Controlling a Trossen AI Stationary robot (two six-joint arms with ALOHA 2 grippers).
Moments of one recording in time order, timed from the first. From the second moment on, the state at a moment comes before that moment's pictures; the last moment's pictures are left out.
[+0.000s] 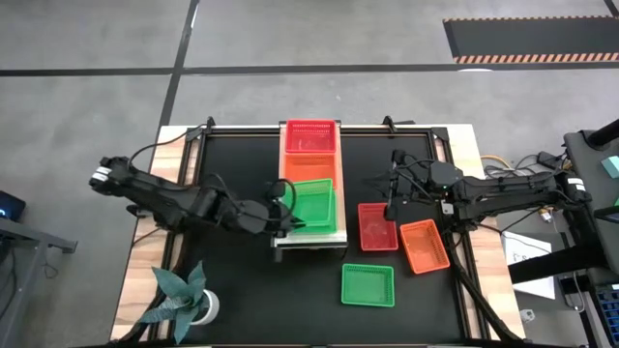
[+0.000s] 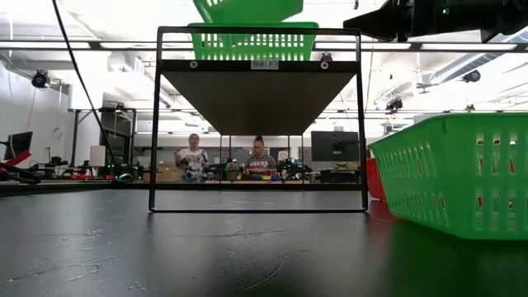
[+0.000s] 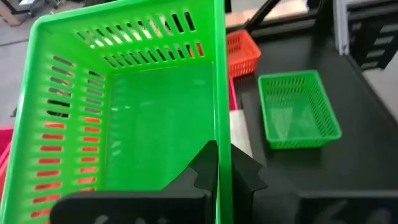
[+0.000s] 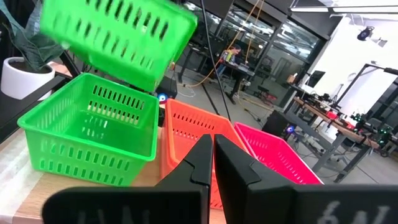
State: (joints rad) left arm -0.31 1.38 1.30 -0.47 -0.36 -0.01; right arm -0.07 0.88 0.47 0.42 0.05 -0.44
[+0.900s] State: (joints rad) left arm -0.31 1.43 1.28 -0.51 -0.36 -0.02; right arm -0.07 0.88 0.47 0.40 0.05 -0.44
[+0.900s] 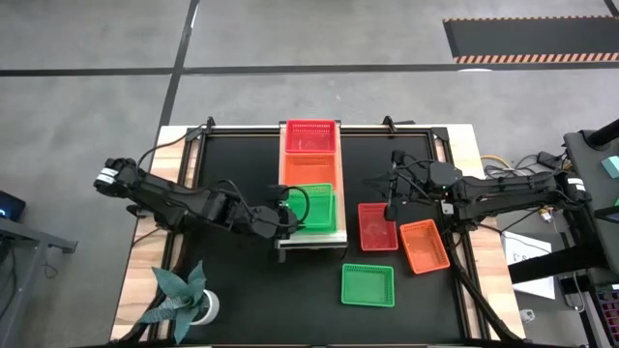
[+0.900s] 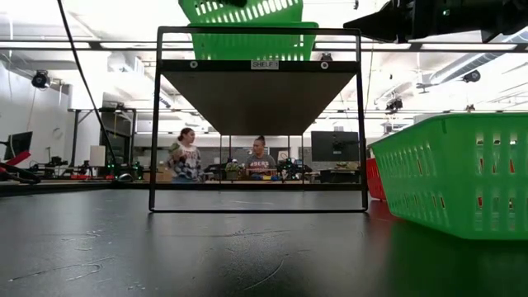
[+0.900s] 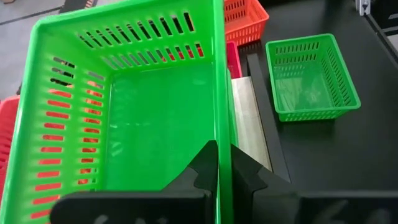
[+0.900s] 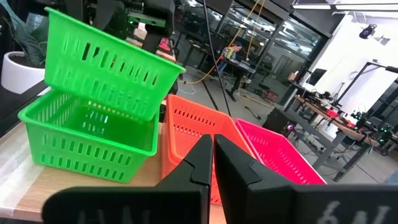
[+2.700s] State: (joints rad) left arm -0.29 1.32 1.28 -0.65 -0.28 -0.02; right arm -0.07 0.88 0.47 0.37 0.09 -0.44
